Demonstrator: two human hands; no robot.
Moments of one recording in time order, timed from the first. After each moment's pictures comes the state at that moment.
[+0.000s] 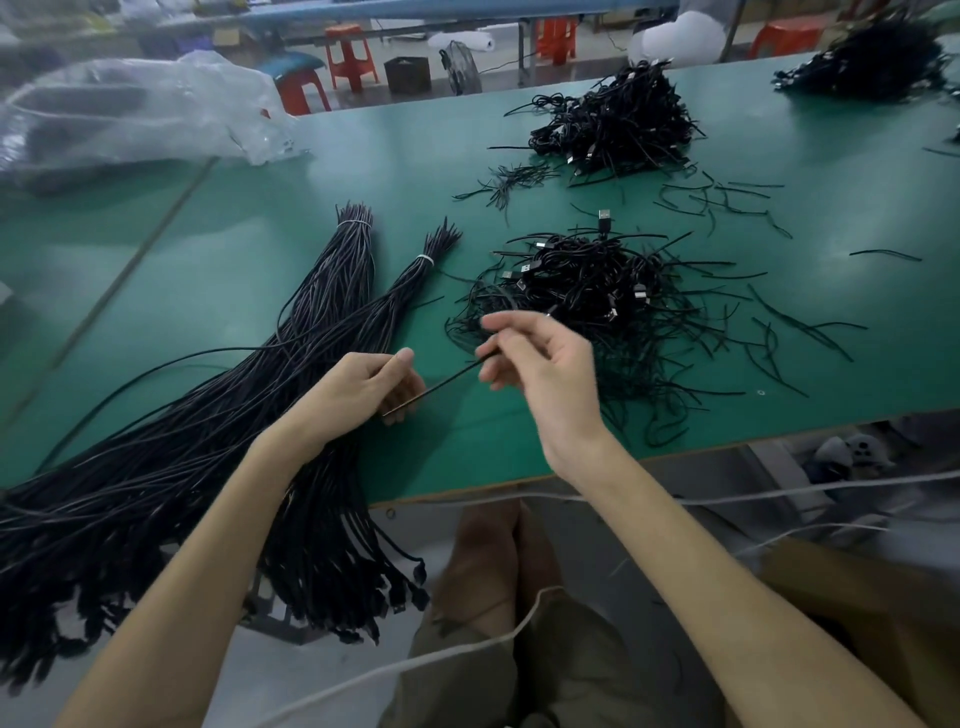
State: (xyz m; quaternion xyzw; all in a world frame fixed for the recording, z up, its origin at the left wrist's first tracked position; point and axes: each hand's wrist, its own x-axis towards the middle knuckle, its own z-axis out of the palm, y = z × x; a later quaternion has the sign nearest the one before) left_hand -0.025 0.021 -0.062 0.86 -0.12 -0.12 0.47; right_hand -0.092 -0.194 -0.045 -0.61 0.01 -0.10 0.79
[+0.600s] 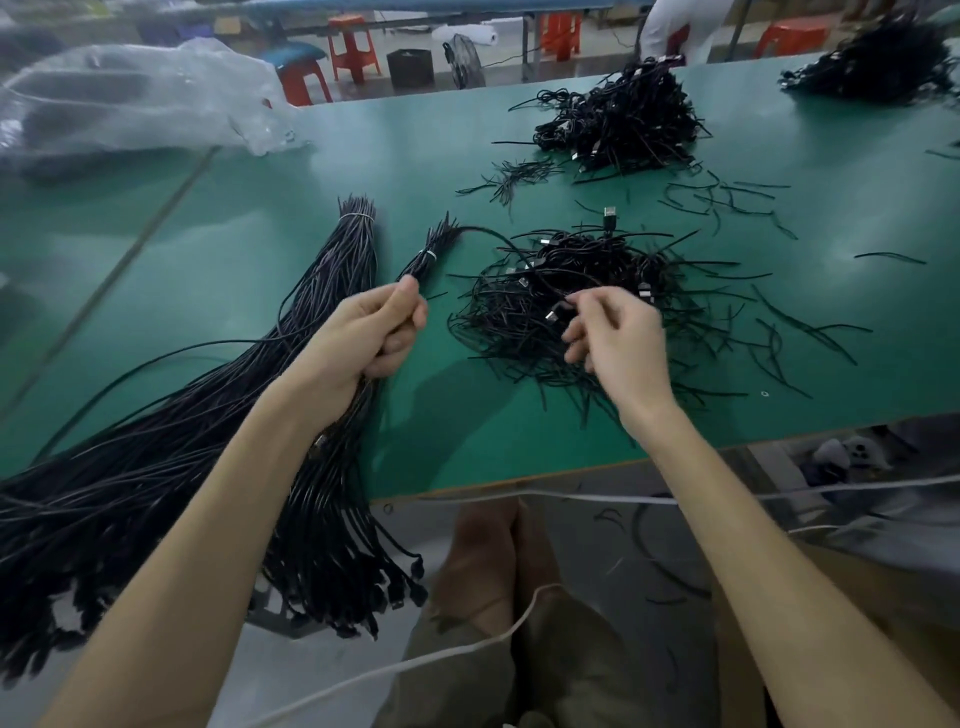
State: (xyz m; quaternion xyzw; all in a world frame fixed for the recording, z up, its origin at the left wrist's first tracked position) left_hand -0.018 0.005 -0.024 0.74 -0.15 -0.14 0.64; right_hand -0.069 -0.256 -0.045 -0.79 0.10 -0.18 0.58
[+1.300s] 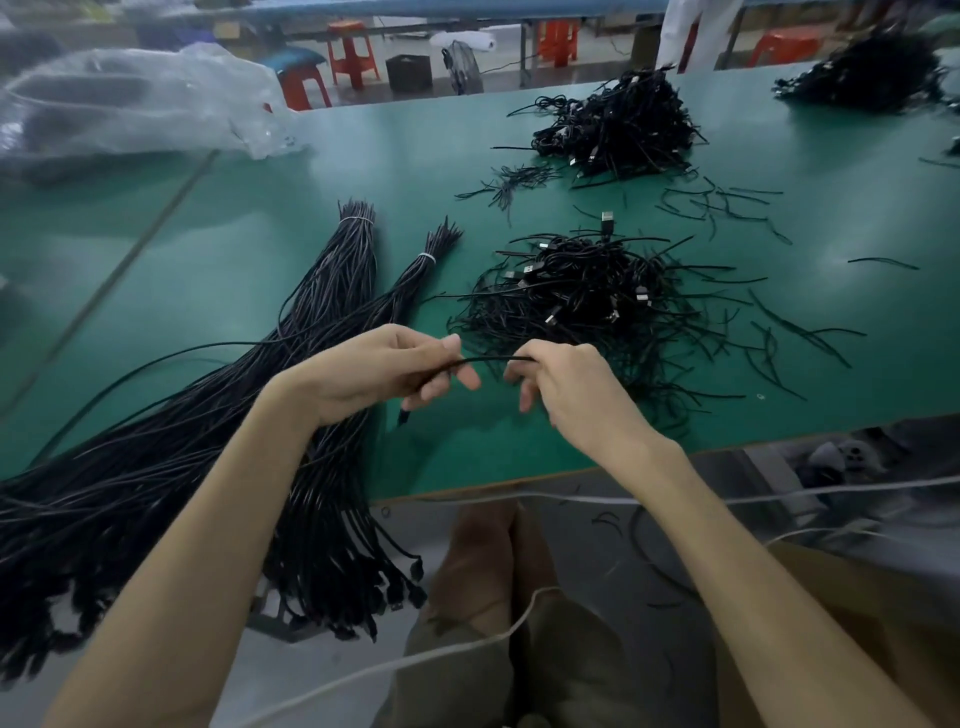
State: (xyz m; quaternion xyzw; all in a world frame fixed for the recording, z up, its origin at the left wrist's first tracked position) left_hand -0.015 0.002 -0.034 0.72 -0.26 -0.32 0.56; right_hand -0.088 -0.234 -0.047 -0.93 -0.10 -0.05 0.35
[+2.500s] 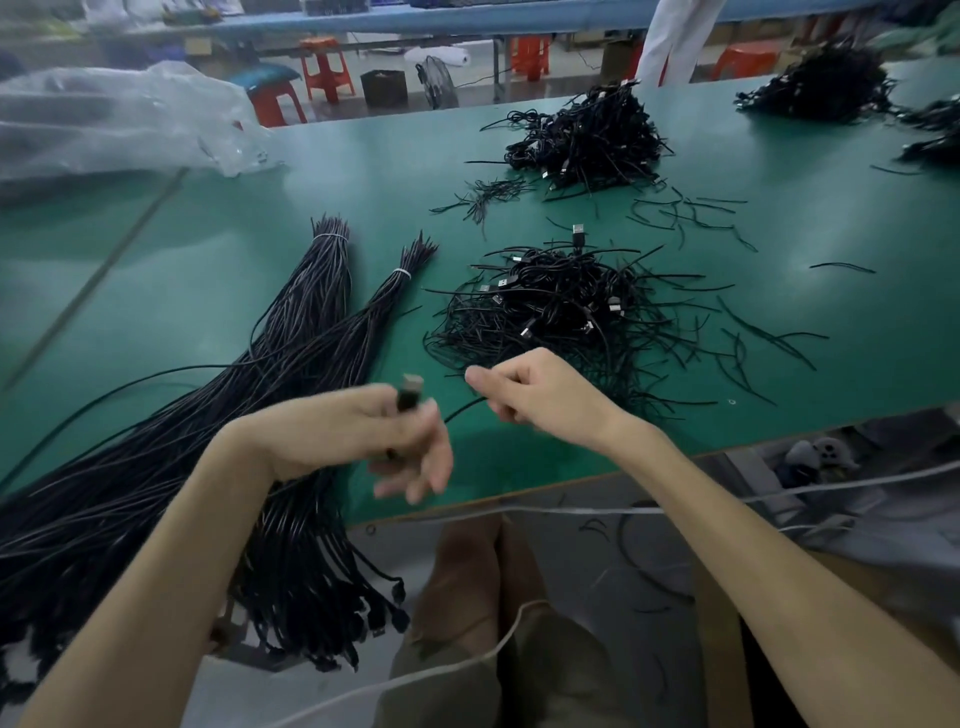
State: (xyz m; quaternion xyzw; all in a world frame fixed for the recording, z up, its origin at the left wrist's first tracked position) left_hand -0.053 0.002 -0.014 0.72 -0.39 -0.37 0.44; right_hand -0.071 -0.244 -0.046 -0.85 -0.14 0.05 0.50
